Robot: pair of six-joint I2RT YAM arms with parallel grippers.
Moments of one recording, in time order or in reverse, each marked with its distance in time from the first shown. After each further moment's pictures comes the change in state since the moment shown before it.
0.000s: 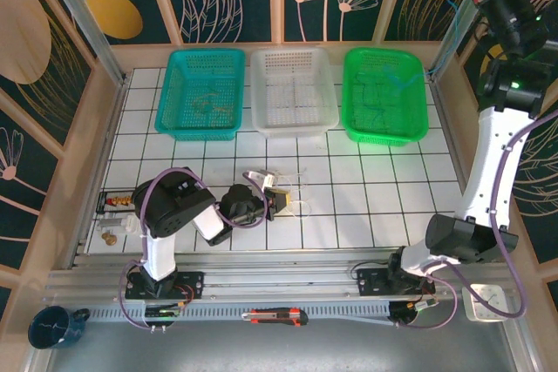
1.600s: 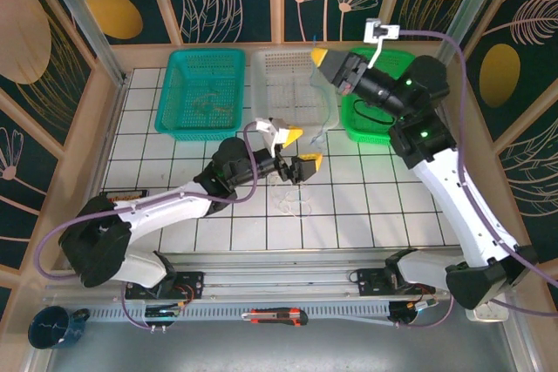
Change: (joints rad) left arm -0.001 -0.500 0.447 -0.577 0.116 0.294; right arm 0.774 -0.283 -0.589 0.005 0.087 -0.240
